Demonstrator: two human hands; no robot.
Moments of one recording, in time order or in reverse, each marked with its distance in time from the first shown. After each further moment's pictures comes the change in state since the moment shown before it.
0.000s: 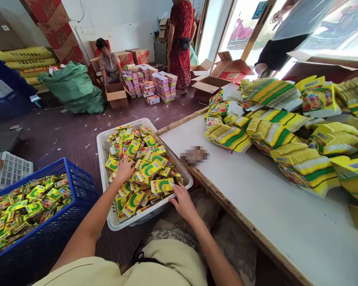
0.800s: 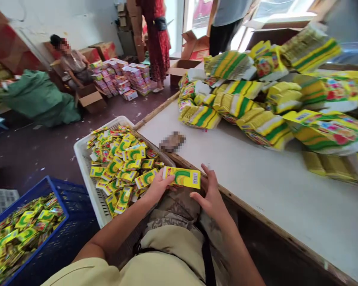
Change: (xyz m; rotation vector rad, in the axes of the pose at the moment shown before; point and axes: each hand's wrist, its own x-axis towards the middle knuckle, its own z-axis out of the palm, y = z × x) left_hand -0.109 0.230 -0.025 -1.587 -0.674 -0.042; right_hand -0.071 -0.012 -0.128 0.384 0.435 0.178
